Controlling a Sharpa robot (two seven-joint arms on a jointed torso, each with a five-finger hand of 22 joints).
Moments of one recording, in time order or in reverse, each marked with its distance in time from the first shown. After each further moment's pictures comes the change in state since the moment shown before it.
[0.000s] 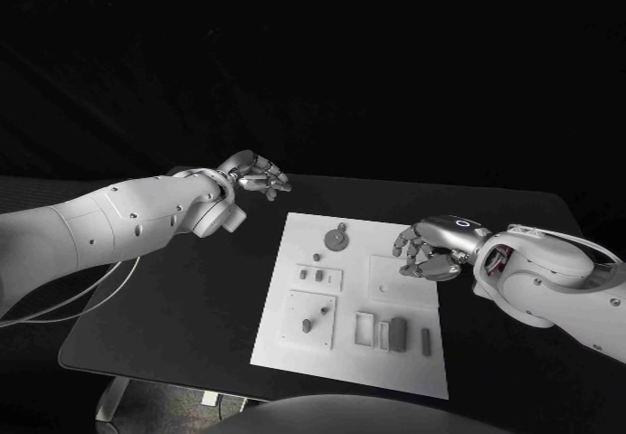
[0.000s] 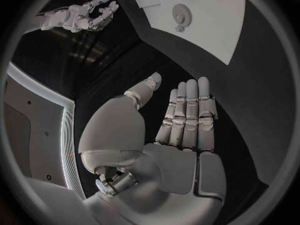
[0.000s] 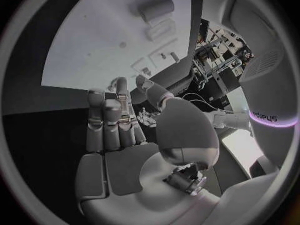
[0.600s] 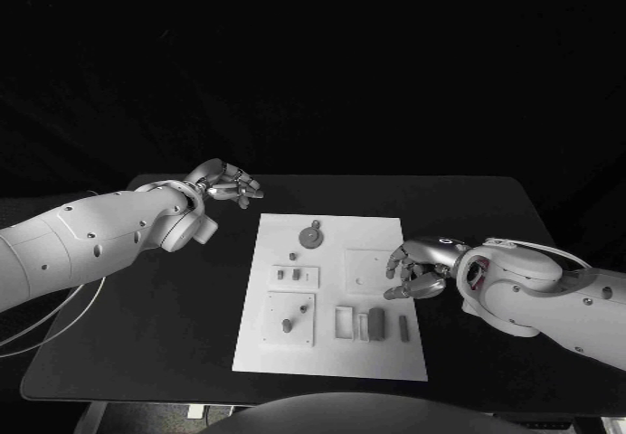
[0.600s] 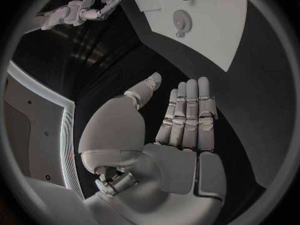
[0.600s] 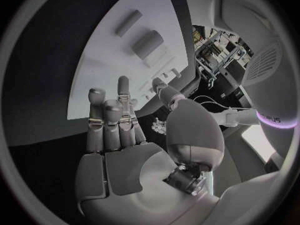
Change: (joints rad) left arm -0.007 -0.003 -0.019 0.012 0.003 0.000 0.001; left_hand 0.000 0.000 0.000 0.000 0.000 0.000 0.000 0.004 0.000 0.000 0.000 0.000 0.001 0.000 0.000 -0.004 0.002 -0.001 0.004 0.004 0.000 0.001; right arm -0.045 -0.071 -0.046 0.070 0.108 0.045 -0.180; right_hand -0.149 -0.106 0.007 0.193 -0.073 -0.001 -0.015 0.003 0.006 0.041 -0.024 0.069 0.105 0.006 -0.008 -0.009 0.004 0.015 0.008 0.000 -0.018 -0.004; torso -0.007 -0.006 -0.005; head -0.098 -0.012
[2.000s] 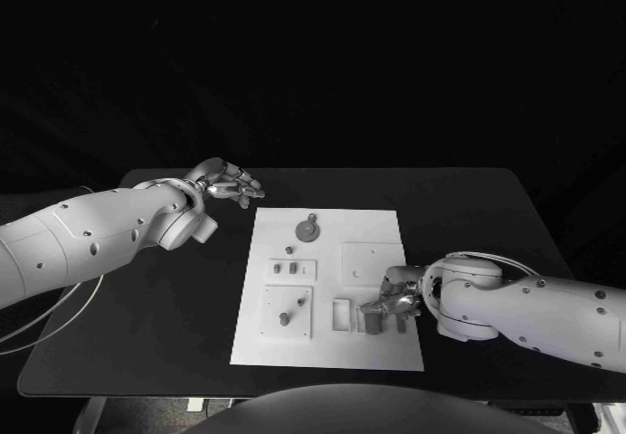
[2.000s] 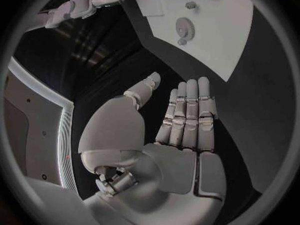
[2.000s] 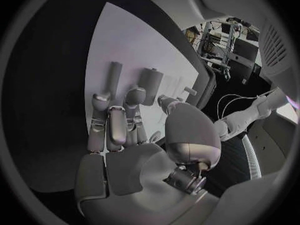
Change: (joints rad) left arm 0.000 0.005 -0.011 0.018 0.006 0.020 -0.019; left_hand -0.004 -0.004 -0.010 0.015 0.000 0.000 0.000 0.000 -0.002 0.000 0.000 0.000 0.000 0.000 0.000 -0.004 0.005 -0.006 0.000 0.000 0.000 0.002; right arm -0.061 0.152 -0.033 -0.081 0.237 0.147 -0.281; right_hand -0.041 0.084 -0.176 0.357 0.000 0.203 -0.106 0.067 0.111 -0.013 -0.087 0.559 0.527 0.125 -0.085 0.187 0.371 0.020 0.003 -0.061 0.111 0.005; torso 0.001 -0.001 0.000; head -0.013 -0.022
